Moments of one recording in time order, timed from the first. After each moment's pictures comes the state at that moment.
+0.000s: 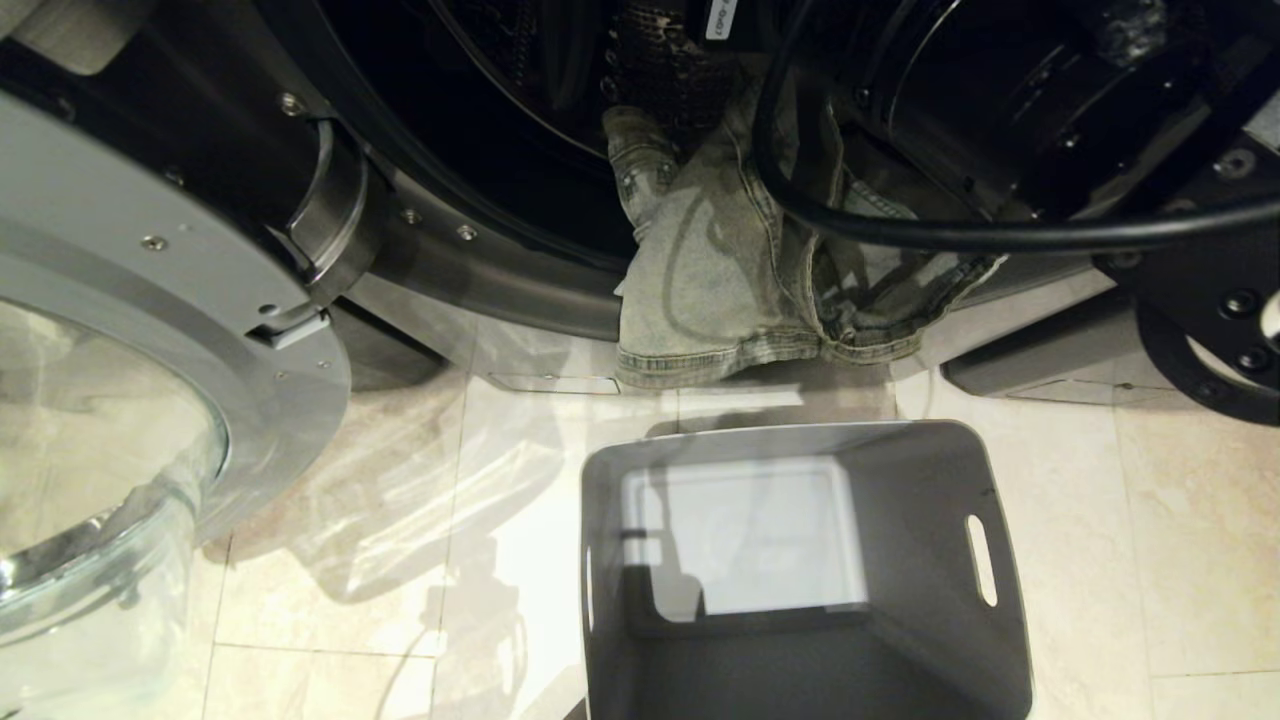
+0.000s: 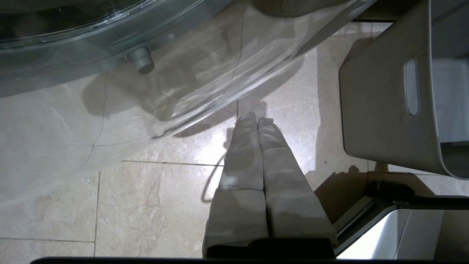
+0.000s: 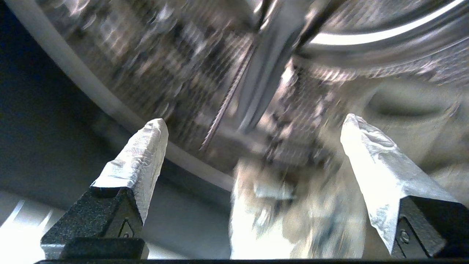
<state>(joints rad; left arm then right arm) 0.00 0.00 0.00 0.00 0.00 -0.01 0.90 1.79 -1.64 -0.68 -0.40 -0.22</state>
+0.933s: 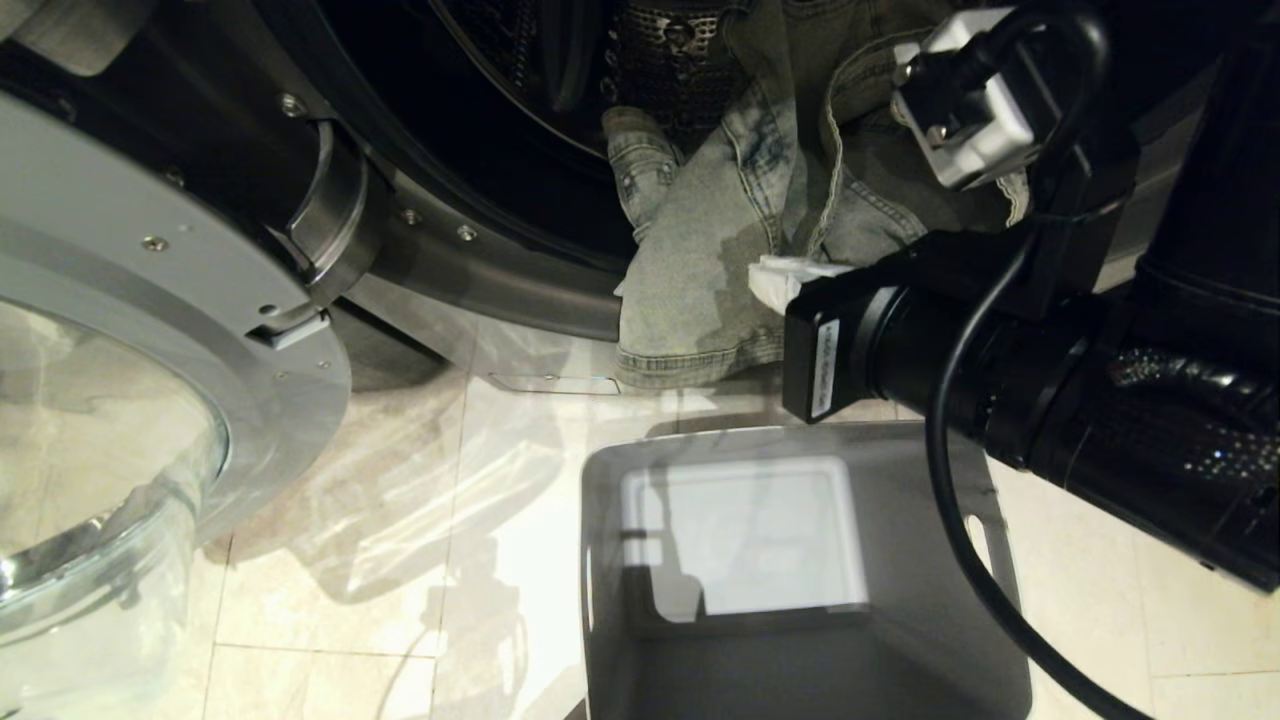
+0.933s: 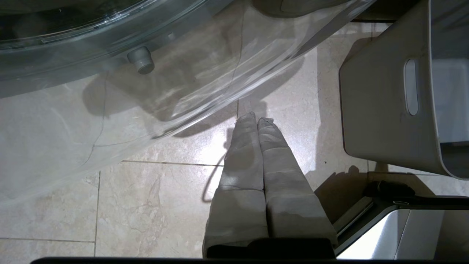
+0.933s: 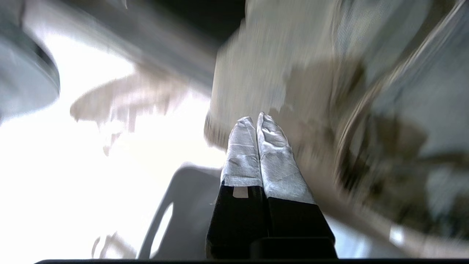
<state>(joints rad) 0.00 0.00 0.00 0.00 0.00 -0.01 0.97 1.53 -1.11 -0.44 -0.44 -0.10</state>
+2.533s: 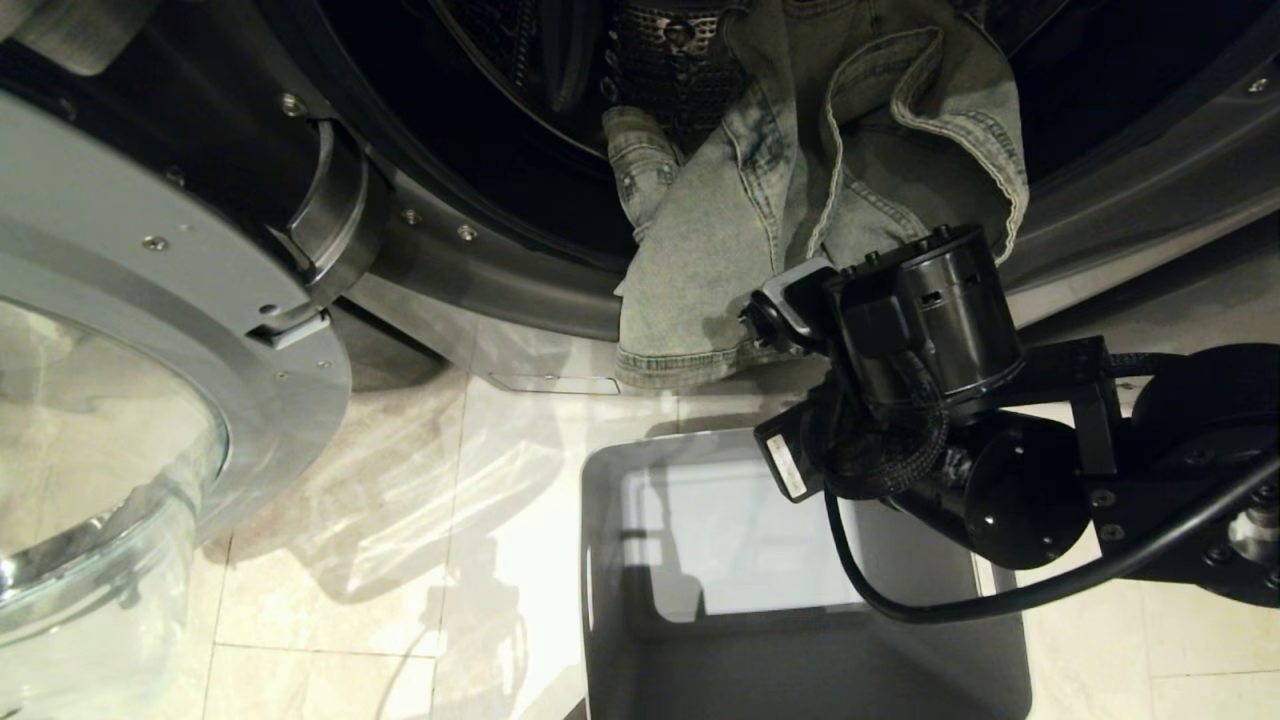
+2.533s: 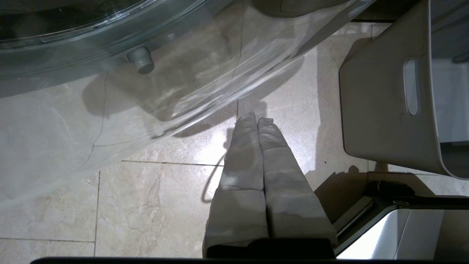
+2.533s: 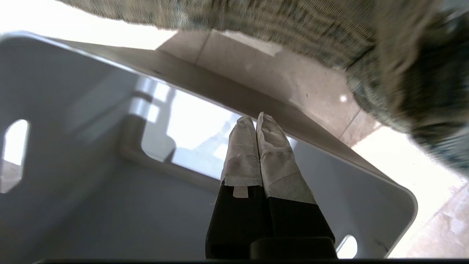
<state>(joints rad) 0.00 0.00 0.00 0.00 0.00 -0.01 0.85 1.72 -1.23 0.00 -0.63 -0.04</state>
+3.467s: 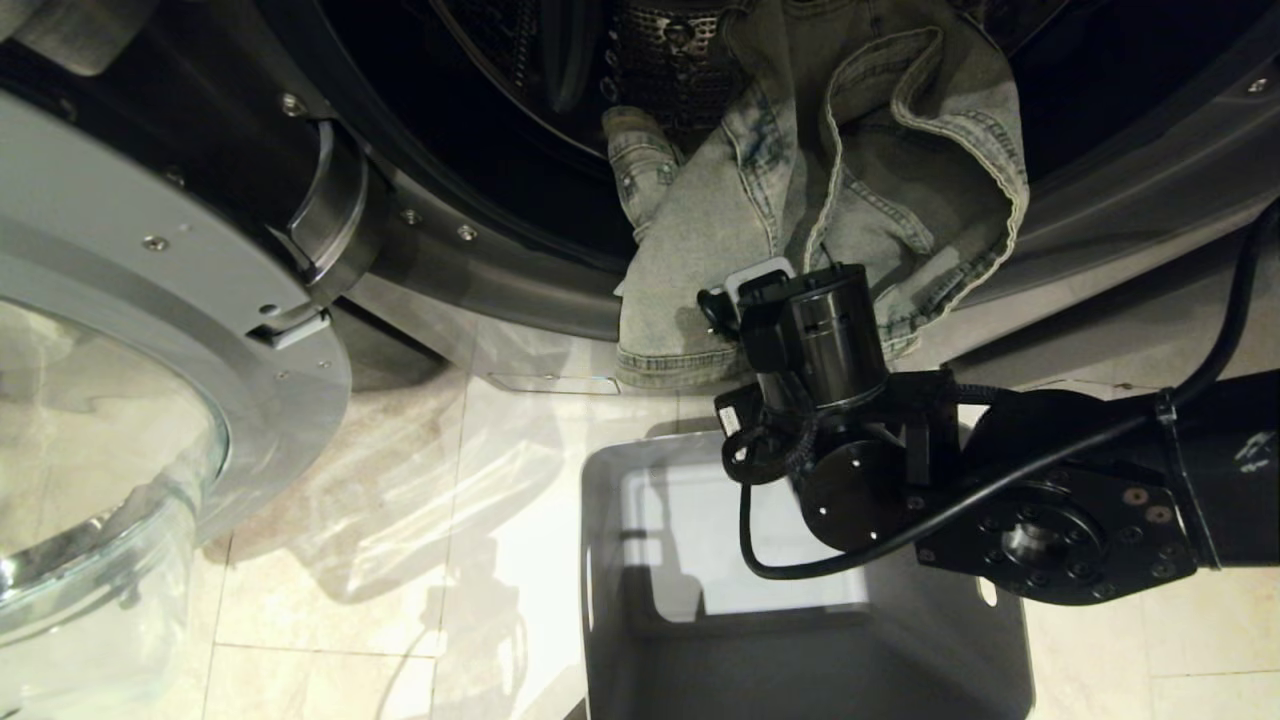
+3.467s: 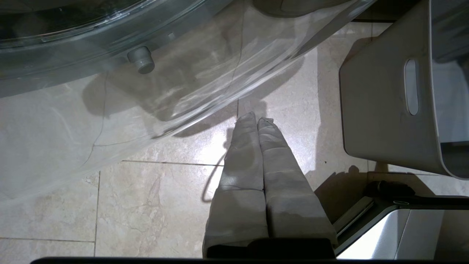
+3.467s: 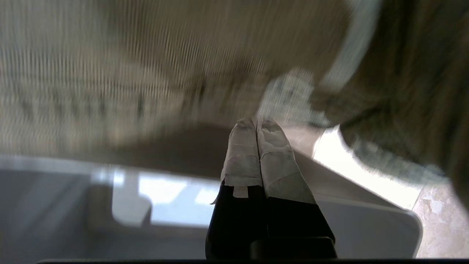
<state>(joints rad) 0.00 0.00 0.00 0.00 0.00 -0.01 0.85 1.88 -1.29 -0.25 -0.87 -0.05</state>
